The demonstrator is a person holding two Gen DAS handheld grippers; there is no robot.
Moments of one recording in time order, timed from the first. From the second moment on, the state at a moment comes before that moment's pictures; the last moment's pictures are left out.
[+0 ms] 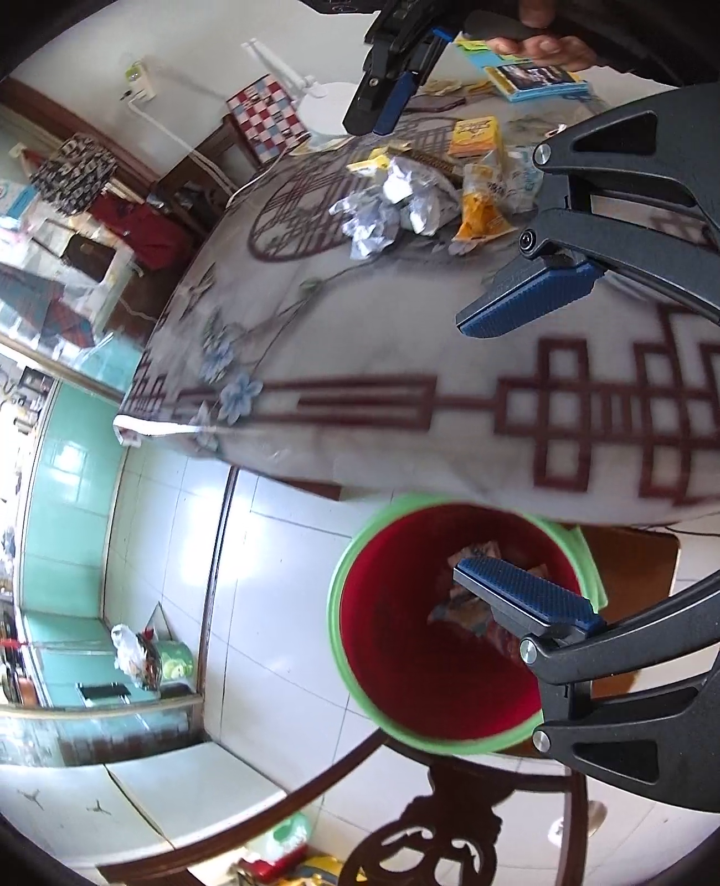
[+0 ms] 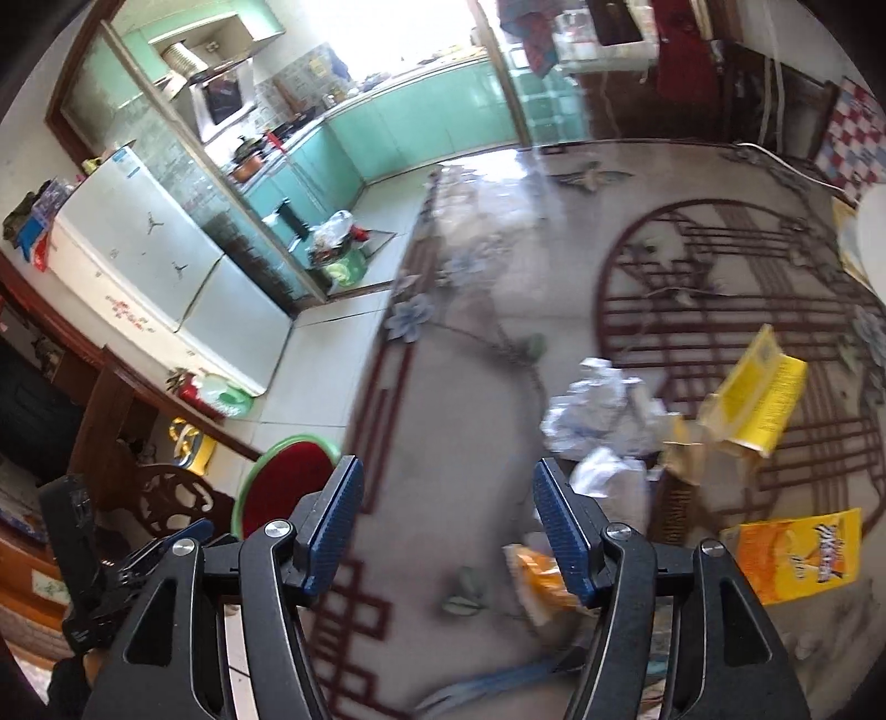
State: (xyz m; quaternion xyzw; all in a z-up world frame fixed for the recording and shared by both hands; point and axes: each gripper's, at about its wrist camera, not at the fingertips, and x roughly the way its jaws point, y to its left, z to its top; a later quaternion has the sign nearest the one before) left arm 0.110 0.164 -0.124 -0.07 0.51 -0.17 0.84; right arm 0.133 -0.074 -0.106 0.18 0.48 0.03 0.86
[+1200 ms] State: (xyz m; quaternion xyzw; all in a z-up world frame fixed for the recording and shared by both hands) left arm 0.081 -0.105 -0.183 0.19 0.56 -0.38 0.71; right arm 0.048 -0.271 -0.201 -0.12 0.65 0.27 0.70
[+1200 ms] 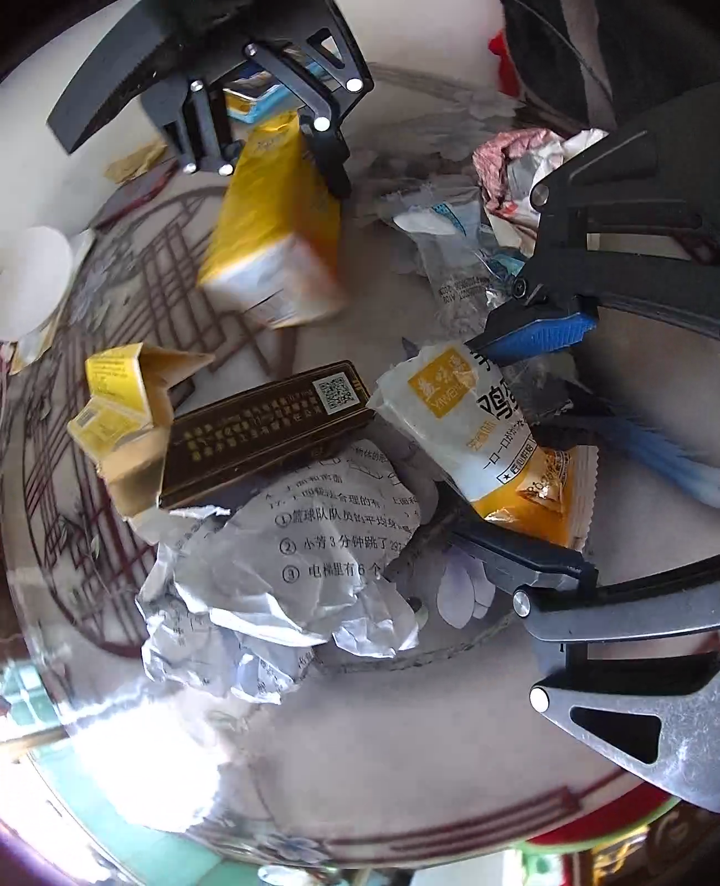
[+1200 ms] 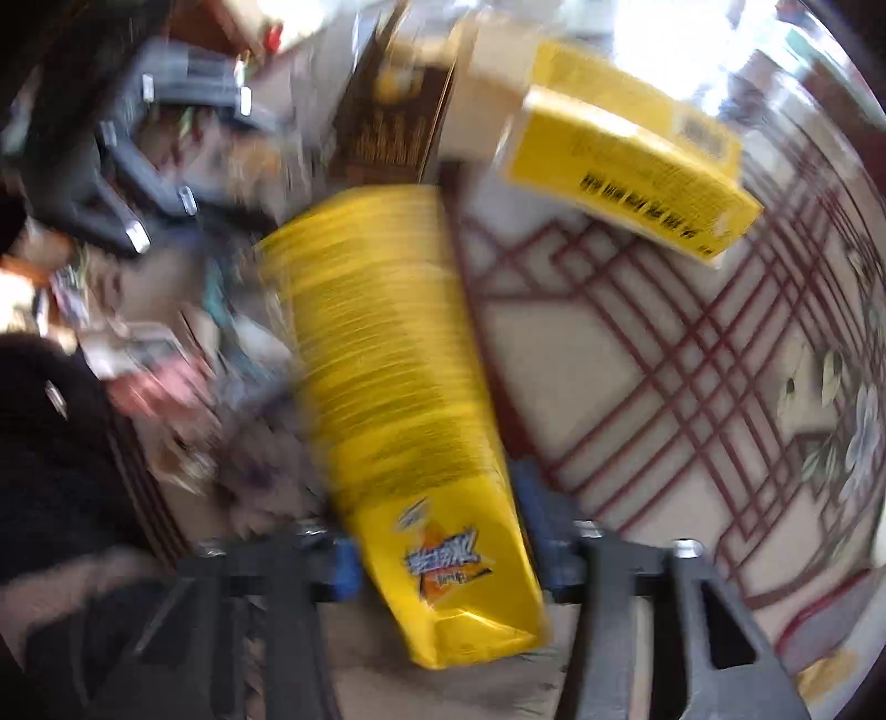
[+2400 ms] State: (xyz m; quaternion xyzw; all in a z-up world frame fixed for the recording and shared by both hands) left arm 0.045 -0.003 -0.065 -0.07 0.47 -0.26 0.84; right arm 0.038 -0.196 -0.051 0.12 0.47 0.20 0.85
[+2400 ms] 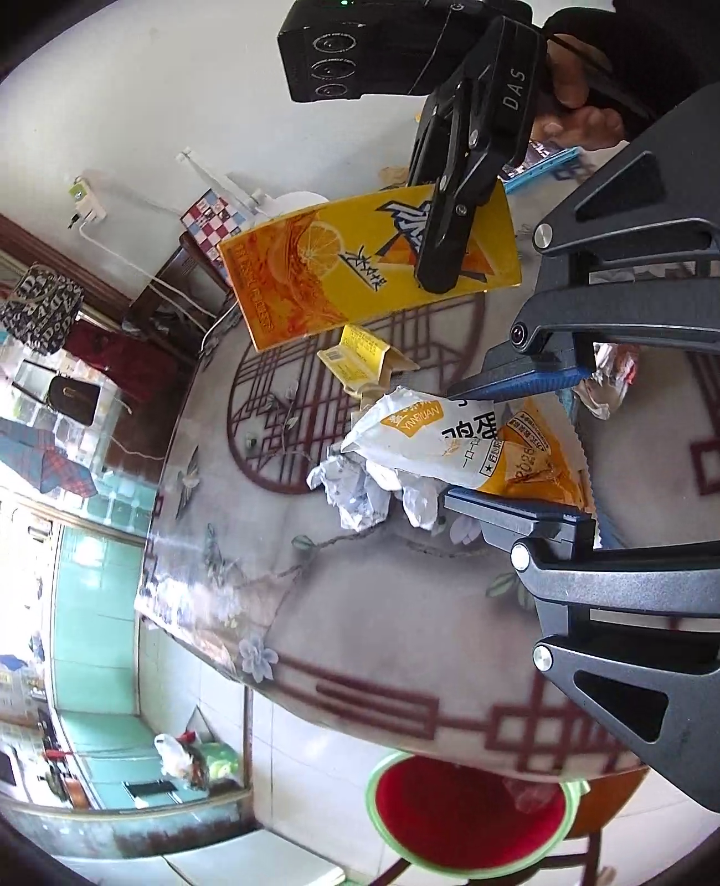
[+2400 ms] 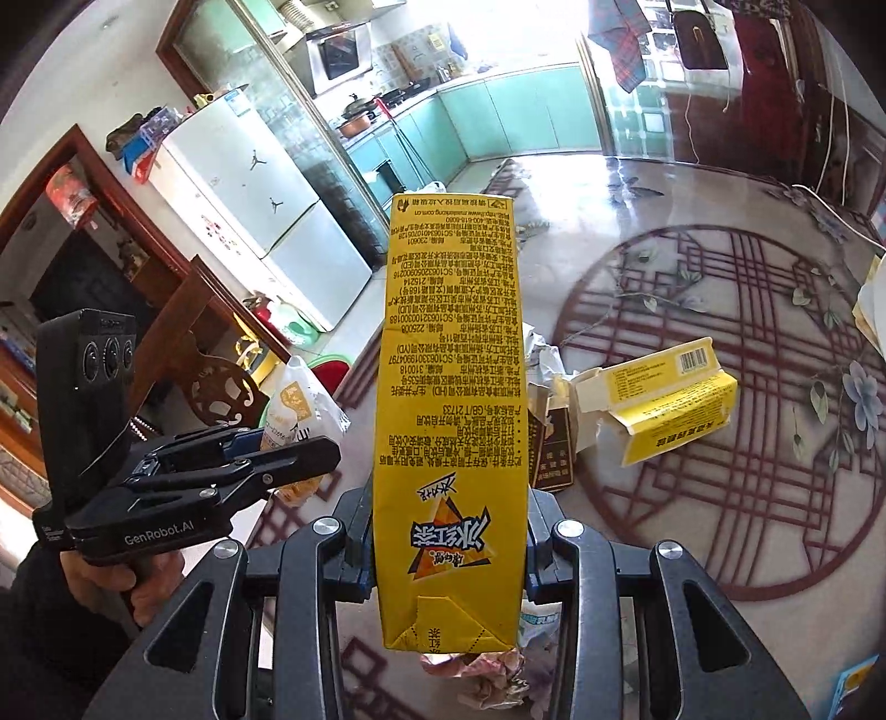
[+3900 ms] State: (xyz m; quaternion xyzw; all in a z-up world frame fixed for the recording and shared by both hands) left arm 0.091 0.196 -0.104 -0.14 0.49 -0.16 0.84; right arm 0.100 0.001 -0.072 0.06 0.50 0.23 0.83
